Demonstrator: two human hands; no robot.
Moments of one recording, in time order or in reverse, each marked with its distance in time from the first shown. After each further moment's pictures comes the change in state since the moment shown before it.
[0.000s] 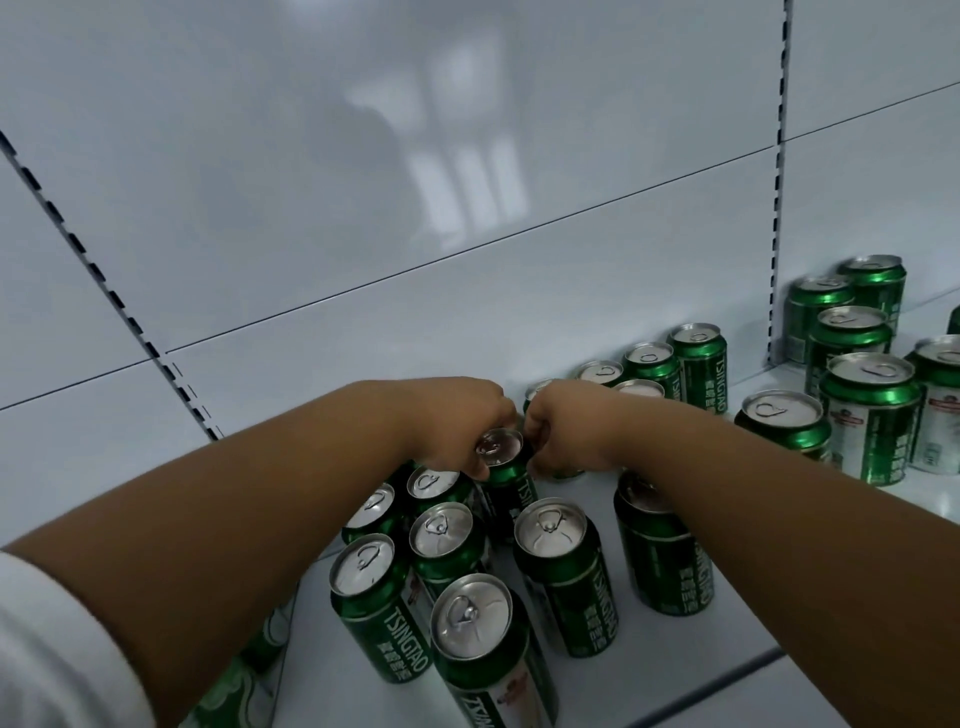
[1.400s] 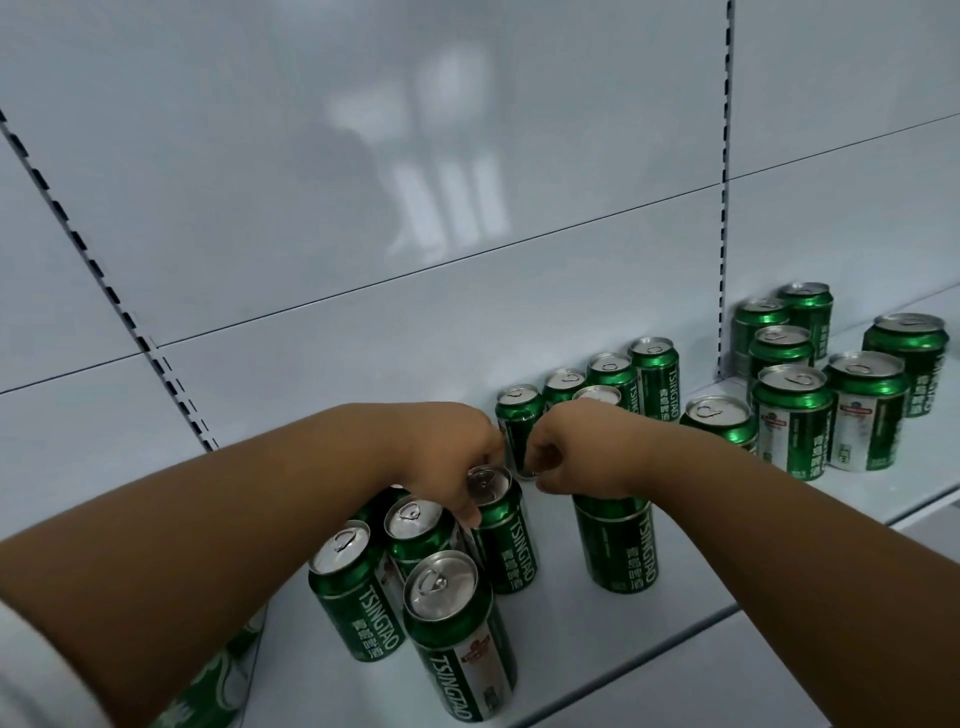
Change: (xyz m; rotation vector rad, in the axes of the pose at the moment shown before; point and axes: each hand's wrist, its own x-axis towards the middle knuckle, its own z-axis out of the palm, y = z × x) left_hand -0.023 0.039 -0.001 -0.036 -0.040 0.040; right_hand -0.067 0.002 -0.009 -0.120 0.026 -0.085
